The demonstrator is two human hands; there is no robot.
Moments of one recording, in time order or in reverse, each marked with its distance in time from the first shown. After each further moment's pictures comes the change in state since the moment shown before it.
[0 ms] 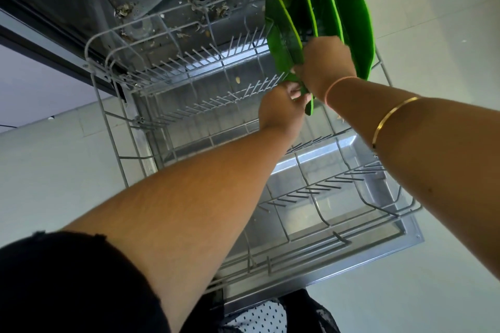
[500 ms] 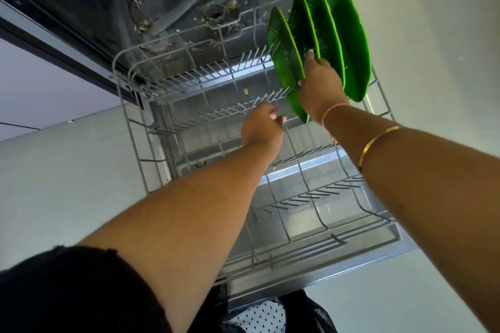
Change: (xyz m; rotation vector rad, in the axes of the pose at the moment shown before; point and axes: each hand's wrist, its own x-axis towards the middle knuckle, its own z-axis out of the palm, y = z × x) left_hand -0.018 -0.003 -0.039 0.156 0.070 -0.151; right_hand -0.021 -0.010 -0.009 0.116 -0.052 -0.043
